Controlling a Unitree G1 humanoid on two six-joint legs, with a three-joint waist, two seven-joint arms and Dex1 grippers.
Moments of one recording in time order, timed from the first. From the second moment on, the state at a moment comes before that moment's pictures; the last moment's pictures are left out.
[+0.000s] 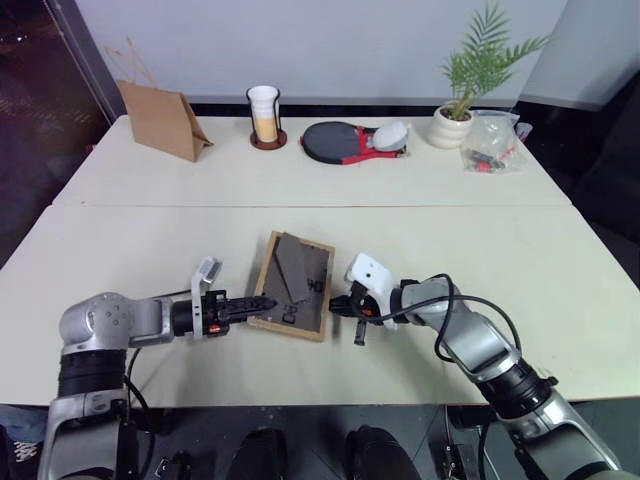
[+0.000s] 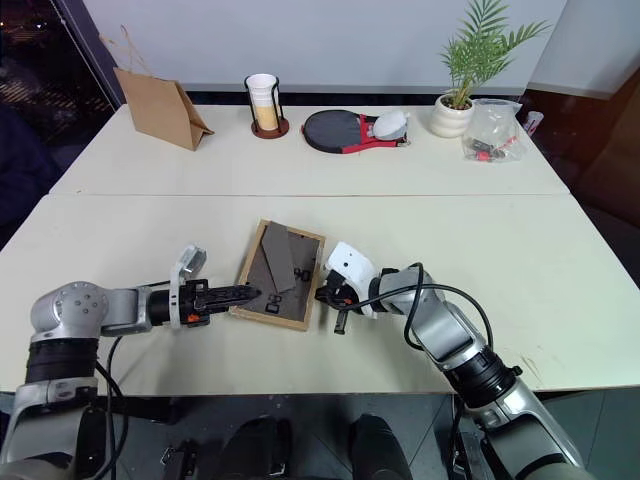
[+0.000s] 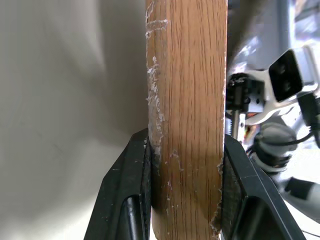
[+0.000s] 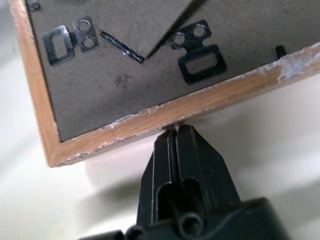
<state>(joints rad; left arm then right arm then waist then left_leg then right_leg) -0.44 0.46 0.34 0.20 -0.93 1.57 -0.79 -0.47 -0.52 0.41 -0.19 -0.02 0.53 0.90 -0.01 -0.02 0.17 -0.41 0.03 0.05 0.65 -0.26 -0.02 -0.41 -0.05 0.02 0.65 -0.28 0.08</state>
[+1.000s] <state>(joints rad) -0.32 0.50 0.31 0.02 -1.78 1.38 -0.12 -0.88 -0.58 0.04 -0.30 0.49 1.08 0.94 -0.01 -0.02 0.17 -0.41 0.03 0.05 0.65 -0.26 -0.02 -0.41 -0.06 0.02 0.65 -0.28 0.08</state>
